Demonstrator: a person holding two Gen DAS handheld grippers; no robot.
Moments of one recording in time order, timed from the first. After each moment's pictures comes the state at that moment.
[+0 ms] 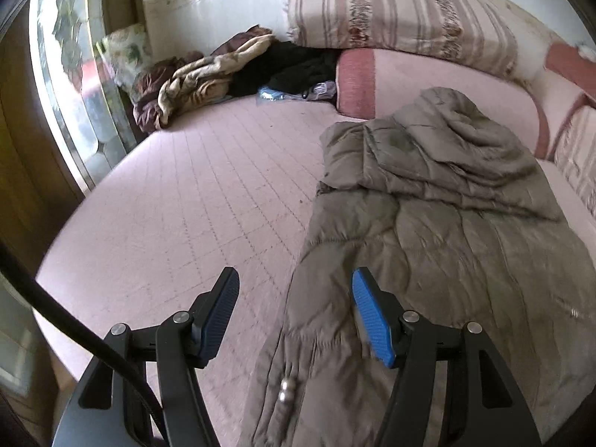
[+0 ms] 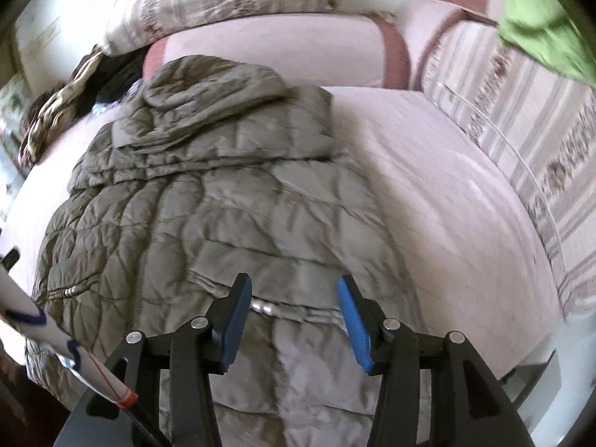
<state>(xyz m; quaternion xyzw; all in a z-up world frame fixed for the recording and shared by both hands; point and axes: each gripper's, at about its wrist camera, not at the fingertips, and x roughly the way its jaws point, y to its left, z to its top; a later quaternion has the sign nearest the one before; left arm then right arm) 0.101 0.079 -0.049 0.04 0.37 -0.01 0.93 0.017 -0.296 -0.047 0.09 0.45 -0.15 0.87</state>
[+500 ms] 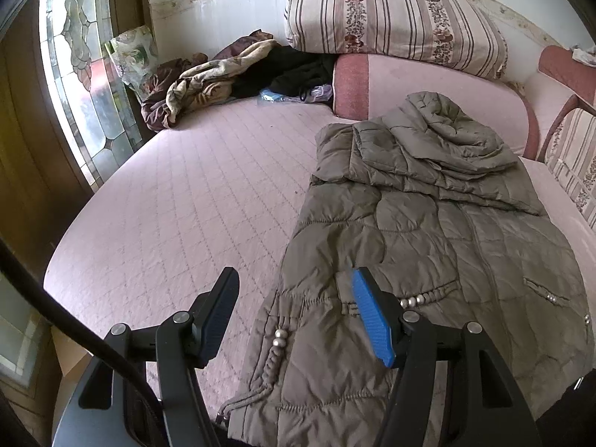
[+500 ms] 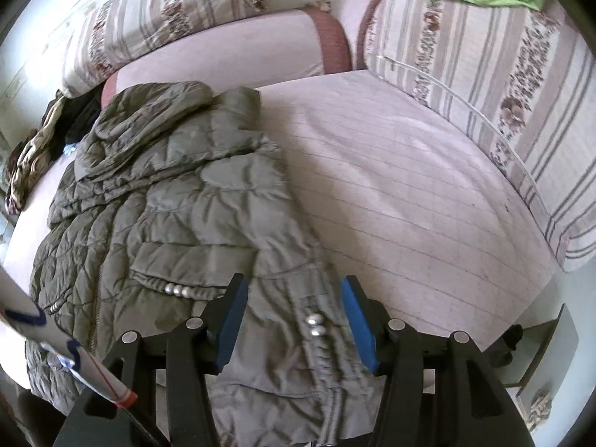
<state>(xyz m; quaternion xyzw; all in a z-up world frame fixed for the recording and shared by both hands) 0.057 0.074 -0.029 0.03 0.37 -0.01 0.93 -0.039 -0.363 -0.057 0.16 0.43 -0.20 0.87</state>
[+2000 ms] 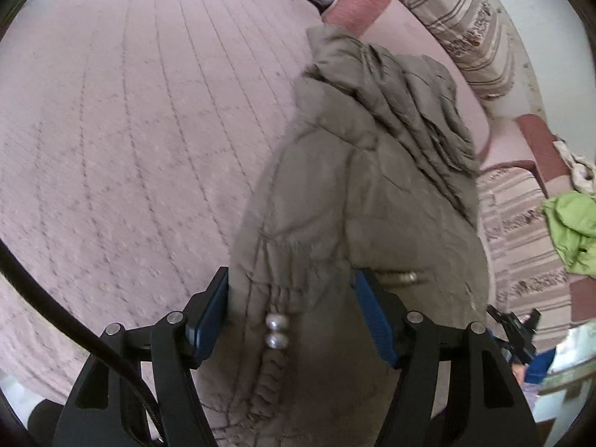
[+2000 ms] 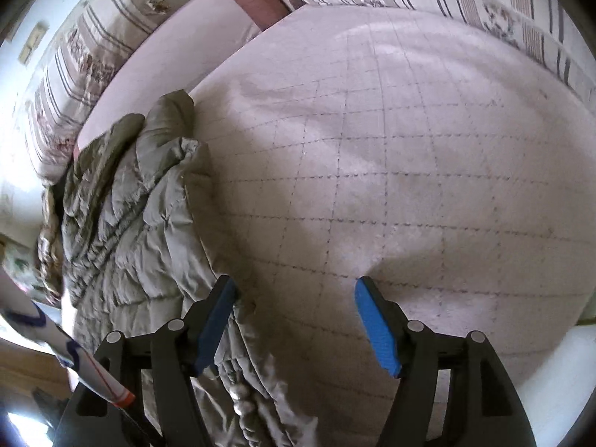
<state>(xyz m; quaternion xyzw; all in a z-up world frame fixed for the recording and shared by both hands) 0.124 0.152 -0.138 -0.23 0.54 -0.19 0.79 -0.025 -0.467 -0.138 0.39 0.42 -0.16 0.80</state>
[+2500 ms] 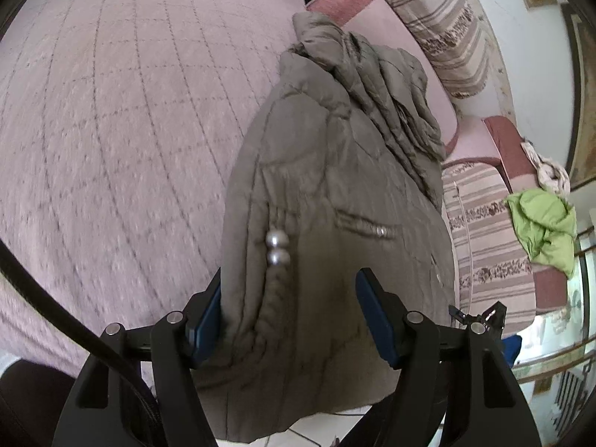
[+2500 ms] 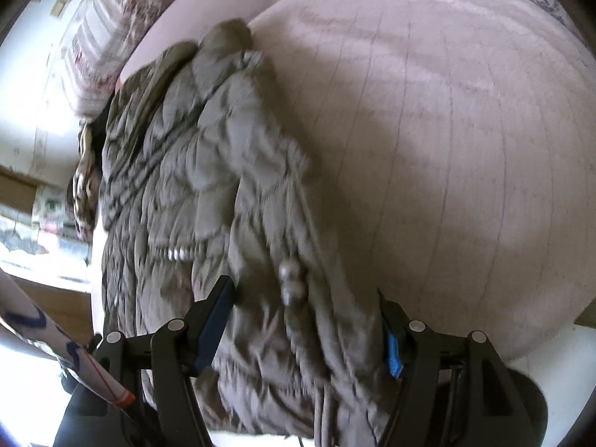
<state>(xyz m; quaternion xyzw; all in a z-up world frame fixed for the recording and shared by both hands) 0.085 0.162 -0.146 -0.27 0.53 -0.25 0.76 -0.044 -0.414 -0.142 0.38 0.49 -0.03 0.78</state>
